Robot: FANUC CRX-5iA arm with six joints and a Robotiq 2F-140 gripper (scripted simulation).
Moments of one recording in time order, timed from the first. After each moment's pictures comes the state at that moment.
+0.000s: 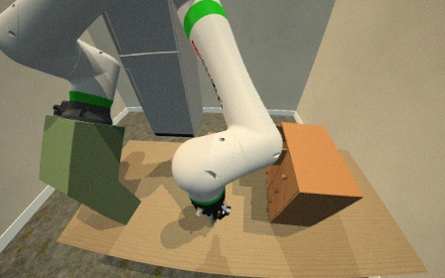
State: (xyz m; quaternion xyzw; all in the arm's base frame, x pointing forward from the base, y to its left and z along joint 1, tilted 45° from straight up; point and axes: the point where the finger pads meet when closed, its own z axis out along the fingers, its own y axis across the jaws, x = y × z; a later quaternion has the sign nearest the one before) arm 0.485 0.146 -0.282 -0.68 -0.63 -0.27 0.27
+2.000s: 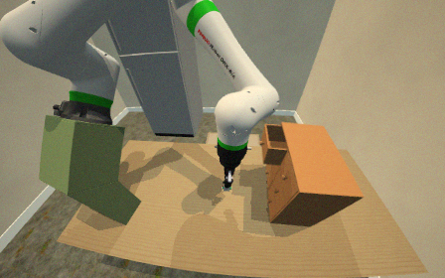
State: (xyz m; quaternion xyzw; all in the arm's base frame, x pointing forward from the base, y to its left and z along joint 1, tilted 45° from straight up) arm 0.508 0.227 -0.173 0.10 -0.93 -0.35 -0.03
